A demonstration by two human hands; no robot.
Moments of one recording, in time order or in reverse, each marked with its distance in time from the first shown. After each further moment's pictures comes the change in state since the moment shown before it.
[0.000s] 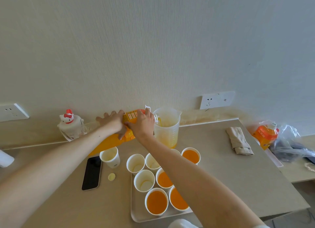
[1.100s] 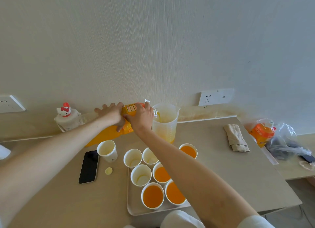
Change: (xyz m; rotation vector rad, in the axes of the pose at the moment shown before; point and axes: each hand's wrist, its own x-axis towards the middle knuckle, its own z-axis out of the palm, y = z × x) left_hand 0.001 0.005 -0.007 0.014 0.010 0.000; right_hand -0.002 -0.004 -0.008 0.024 0.004 0.035
